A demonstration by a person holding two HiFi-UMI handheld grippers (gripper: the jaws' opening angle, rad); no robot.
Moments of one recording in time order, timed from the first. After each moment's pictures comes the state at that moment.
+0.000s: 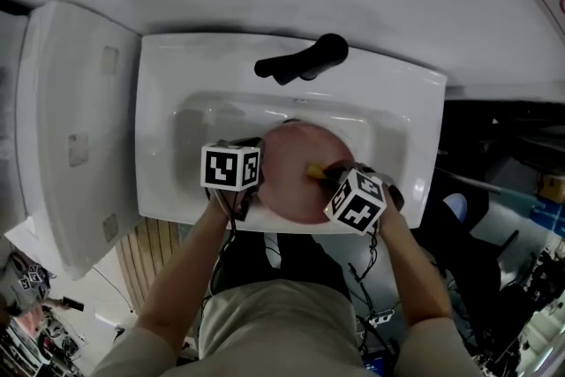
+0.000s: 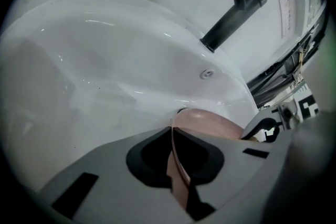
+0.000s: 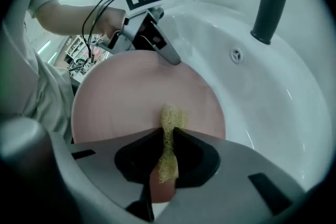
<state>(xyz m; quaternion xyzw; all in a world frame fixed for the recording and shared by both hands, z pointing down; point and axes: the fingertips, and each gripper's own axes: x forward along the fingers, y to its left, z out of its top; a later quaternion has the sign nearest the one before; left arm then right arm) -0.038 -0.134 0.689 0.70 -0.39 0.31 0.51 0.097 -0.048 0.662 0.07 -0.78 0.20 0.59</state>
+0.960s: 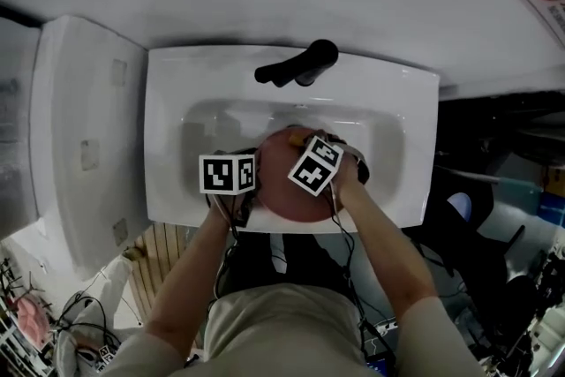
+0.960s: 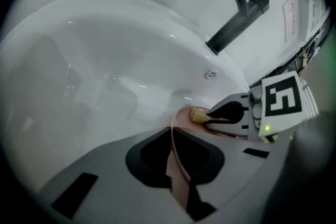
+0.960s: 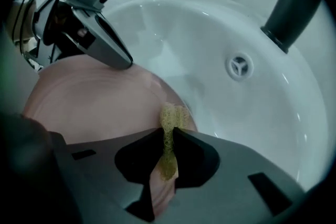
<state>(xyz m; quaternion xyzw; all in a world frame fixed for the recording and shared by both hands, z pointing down) -0.054 -0.123 0.685 0.69 -0.40 0.31 0.52 0.054 -0.125 0.720 0.17 -0.75 0.16 0.61</state>
